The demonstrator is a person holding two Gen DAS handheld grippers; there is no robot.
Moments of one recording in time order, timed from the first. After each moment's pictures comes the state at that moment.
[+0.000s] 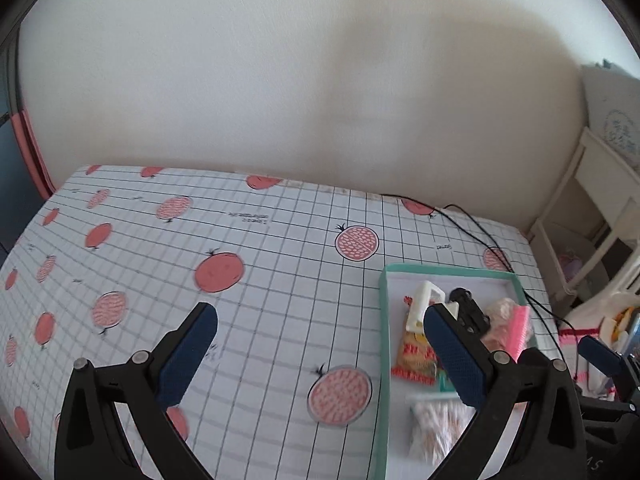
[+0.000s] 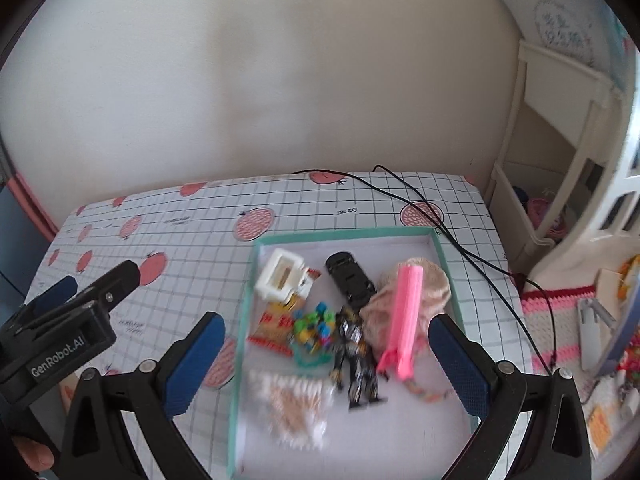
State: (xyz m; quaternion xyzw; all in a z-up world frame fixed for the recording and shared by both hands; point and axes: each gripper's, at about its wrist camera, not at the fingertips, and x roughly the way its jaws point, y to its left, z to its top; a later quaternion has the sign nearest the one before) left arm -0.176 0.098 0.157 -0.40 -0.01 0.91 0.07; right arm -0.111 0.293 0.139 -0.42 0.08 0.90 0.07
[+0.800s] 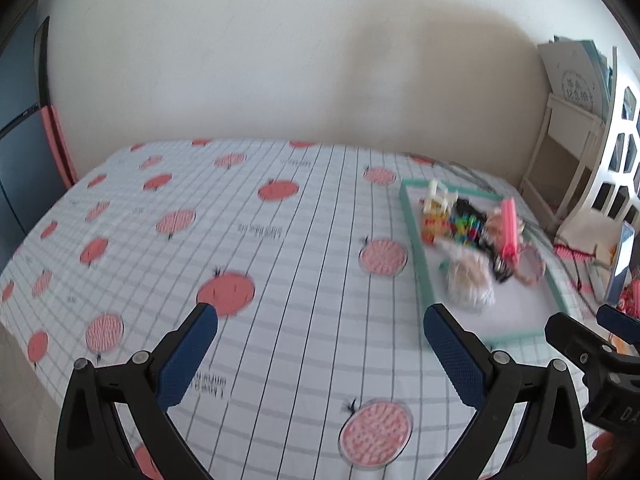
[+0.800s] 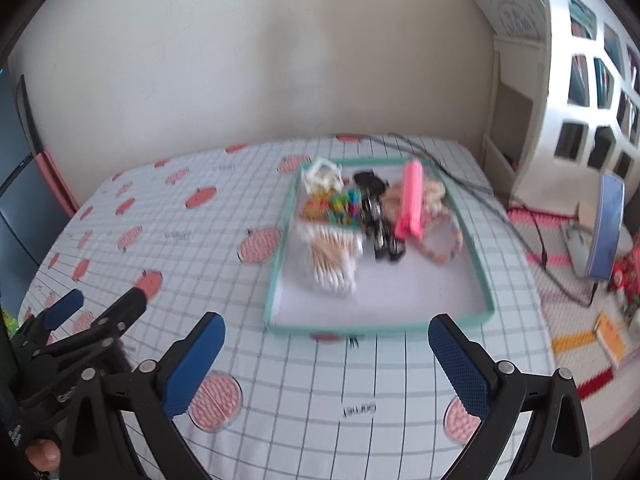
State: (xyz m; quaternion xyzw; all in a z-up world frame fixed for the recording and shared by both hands) left arm -0.009 0.026 0.110 -0.38 0.01 0.92 0.06; right arm 0.044 0.238 0.100 -0.41 0.07 0.91 0.05
